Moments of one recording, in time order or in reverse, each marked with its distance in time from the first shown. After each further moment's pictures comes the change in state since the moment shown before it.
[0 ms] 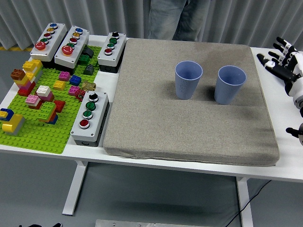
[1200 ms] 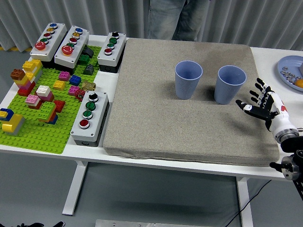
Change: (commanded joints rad) left arm -0.011 -0.007 0.009 0.000 0.003 -0.006 0.001; right arm -0.122 0.038 -0.103 -0.011 0.048 -0.051 0.074
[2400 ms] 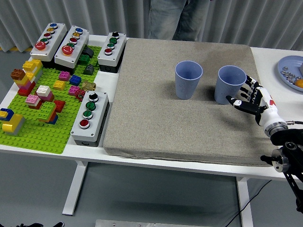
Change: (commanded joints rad) left arm 0.001 0.005 0.022 0.000 -0.014 -0.003 -0.001; right arm 0.085 0.033 -0.066 -0.070 0.013 0.002 -0.004
